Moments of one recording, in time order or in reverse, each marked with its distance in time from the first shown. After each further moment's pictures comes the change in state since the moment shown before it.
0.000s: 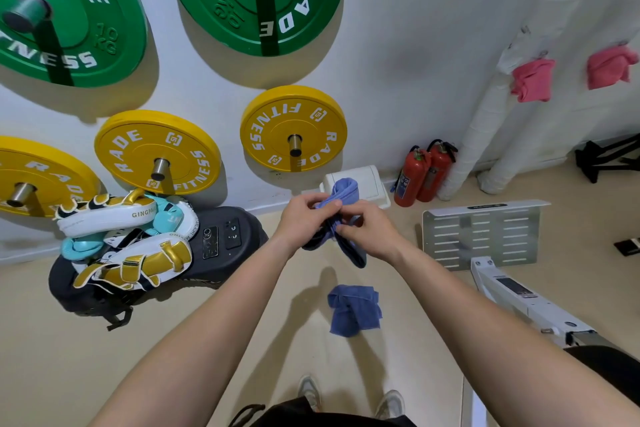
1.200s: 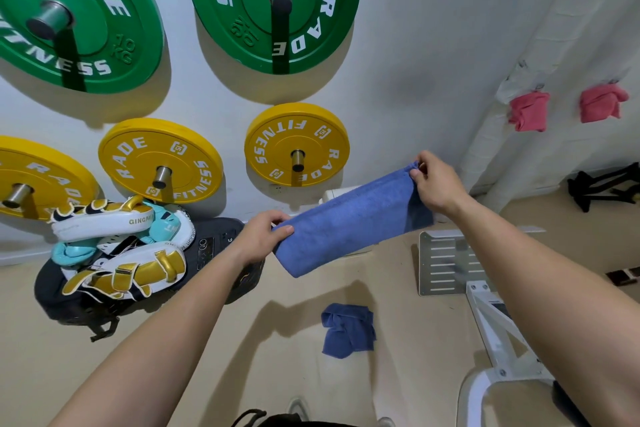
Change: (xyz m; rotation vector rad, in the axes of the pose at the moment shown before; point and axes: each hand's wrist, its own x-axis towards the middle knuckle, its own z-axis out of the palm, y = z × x) left_hand 0.008 -0.035 -0.088 0.470 -0.048 0.111; right_hand 0.040 -0.011 -0.124 -0.301 0.349 0.095
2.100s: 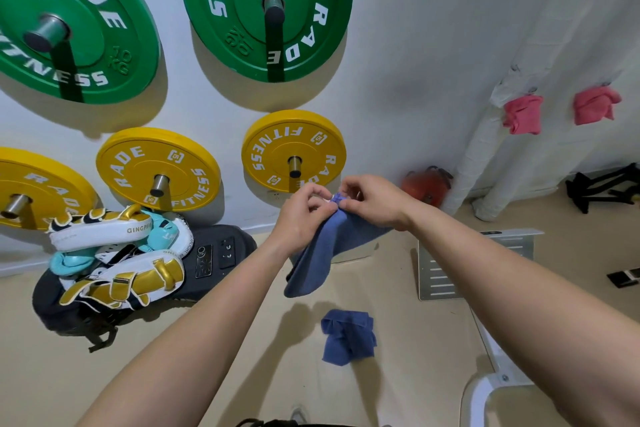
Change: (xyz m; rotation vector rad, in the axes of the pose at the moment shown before) left_hand 0.013 0.094 0.035 -0.383 0.161 0.141; right_hand -0.019 -0.071 0.027 -0.075 -0.441 -0.330
